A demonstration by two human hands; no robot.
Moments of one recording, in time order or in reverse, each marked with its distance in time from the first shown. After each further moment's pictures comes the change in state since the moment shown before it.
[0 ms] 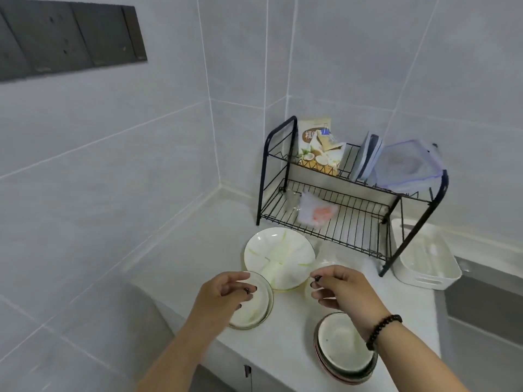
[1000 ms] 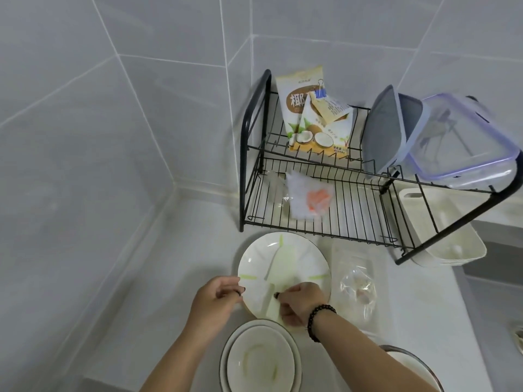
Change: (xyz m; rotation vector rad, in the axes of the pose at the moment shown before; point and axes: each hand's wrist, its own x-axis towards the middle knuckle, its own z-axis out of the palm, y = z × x) left_hand 0.213 -0.021 -0.019 0.210 -0.155 -0.169; right_hand 0.192 0.061 0.096 -0.001 0.209 0.565
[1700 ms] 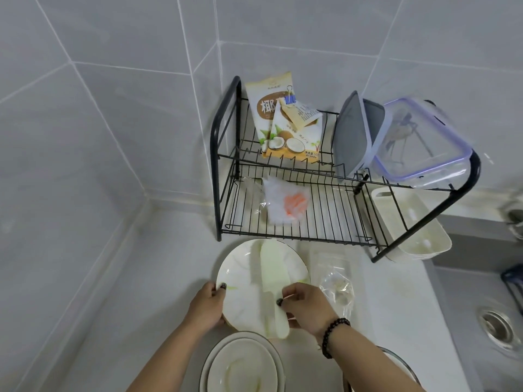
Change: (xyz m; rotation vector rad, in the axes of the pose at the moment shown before) left_hand 0.064 -0.022 0.027 0.146 -0.079 -0.131; right_hand -0.022 0.004 -0.040 0.056 -0.041 -0.204
